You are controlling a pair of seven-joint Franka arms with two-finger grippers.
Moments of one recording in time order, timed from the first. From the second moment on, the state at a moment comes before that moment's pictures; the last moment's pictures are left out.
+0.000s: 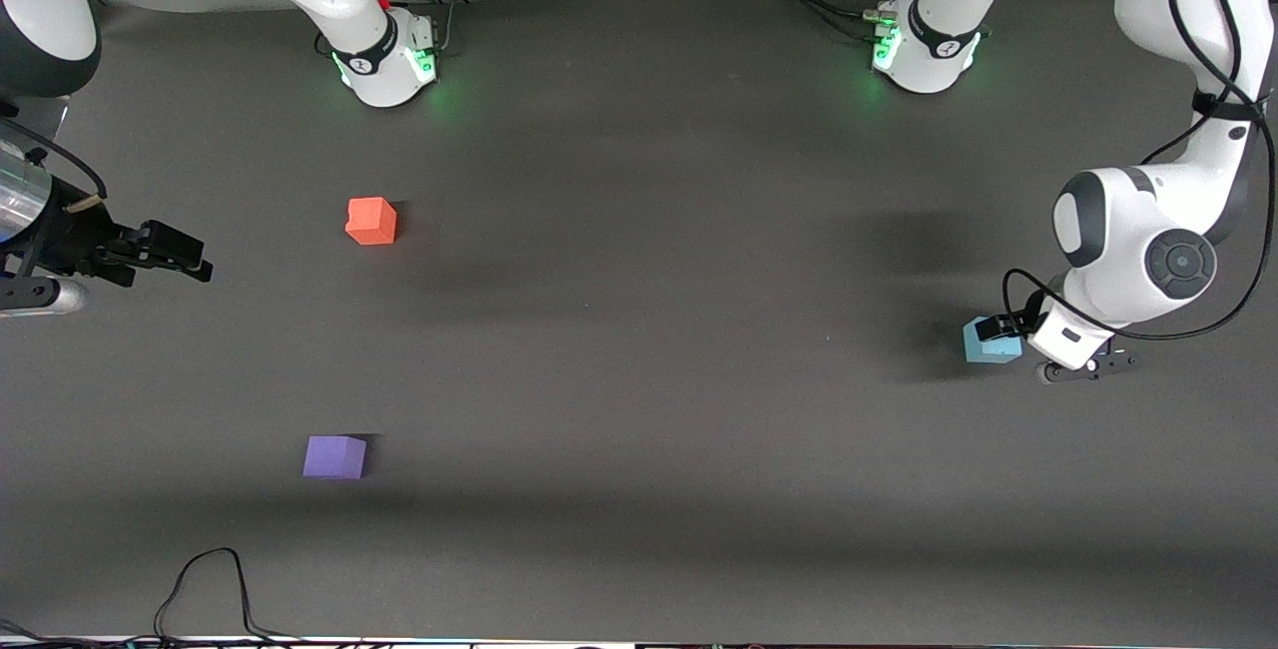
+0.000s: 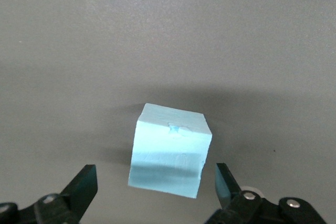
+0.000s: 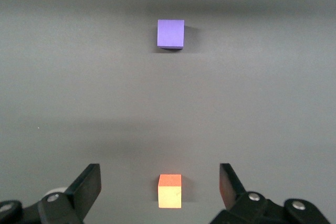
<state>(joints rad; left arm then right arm) -0.01 0.37 0.05 -2.09 0.00 2.38 -0.10 0.01 0.07 -0.04 -1.63 0.04 1.71 -0.03</state>
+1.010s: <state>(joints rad) -0.01 0.42 0.04 -2.14 0.00 2.52 -0.10 0.01 0.07 -0.04 -1.64 0.04 1.71 -0.03</state>
